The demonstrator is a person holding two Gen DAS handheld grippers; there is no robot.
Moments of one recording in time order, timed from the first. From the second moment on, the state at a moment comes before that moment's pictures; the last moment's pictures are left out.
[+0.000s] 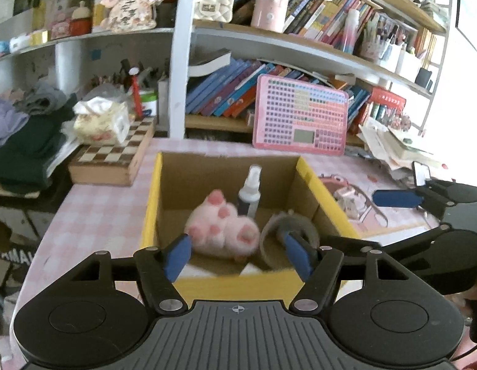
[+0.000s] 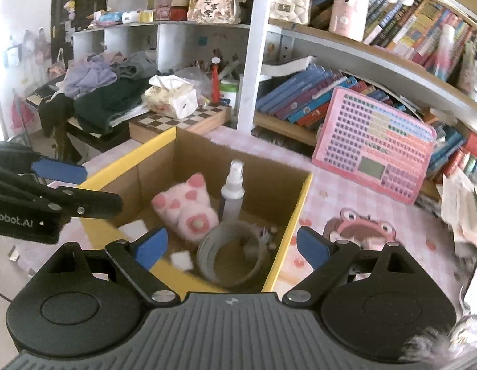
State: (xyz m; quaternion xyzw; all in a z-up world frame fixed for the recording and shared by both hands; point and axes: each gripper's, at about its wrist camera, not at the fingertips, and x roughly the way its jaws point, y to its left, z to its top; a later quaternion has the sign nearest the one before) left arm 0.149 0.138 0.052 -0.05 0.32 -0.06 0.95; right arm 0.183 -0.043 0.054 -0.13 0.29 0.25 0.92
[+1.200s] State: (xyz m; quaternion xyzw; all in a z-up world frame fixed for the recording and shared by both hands) left arm 0.028 0.113 -0.009 -0.06 0.41 -0.05 0.91; right arm 0.030 -0.086 -0.005 -0.08 0.38 0.14 0.91
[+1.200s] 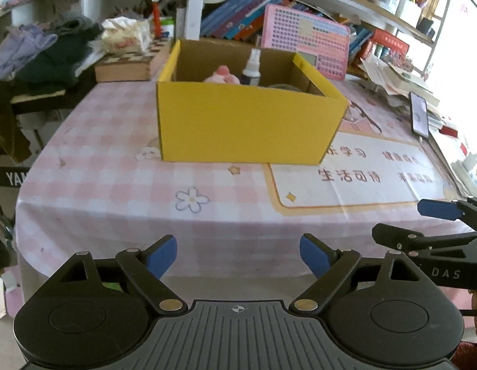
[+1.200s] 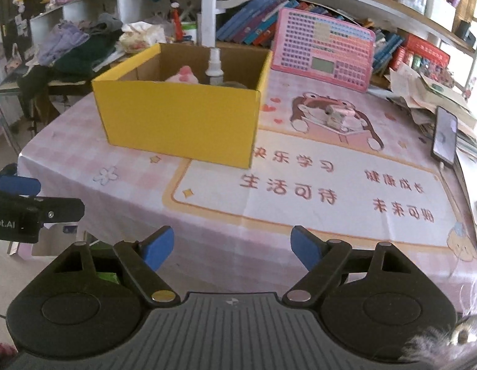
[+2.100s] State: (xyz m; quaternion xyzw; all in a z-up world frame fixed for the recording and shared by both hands) left arm 0.089 -0.015 -0.015 0.02 0.42 -0.20 0.88; right arm 0.058 -0.200 -0.013 -0.04 0.40 0.02 0.91
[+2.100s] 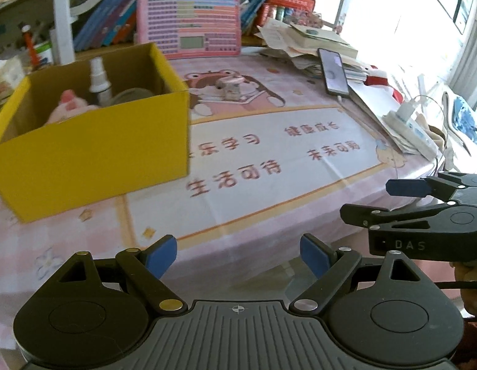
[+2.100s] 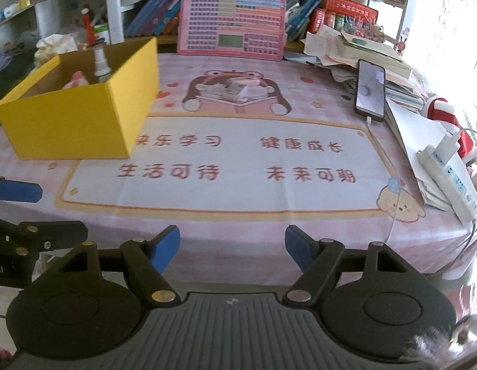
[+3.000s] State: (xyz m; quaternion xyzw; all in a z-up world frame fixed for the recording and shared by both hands) left arm 0.215 -0.140 -0.014 0.06 0.39 -0.16 0.91; right arm 0.211 -0.322 -0.015 0.01 0.37 0.08 0.92
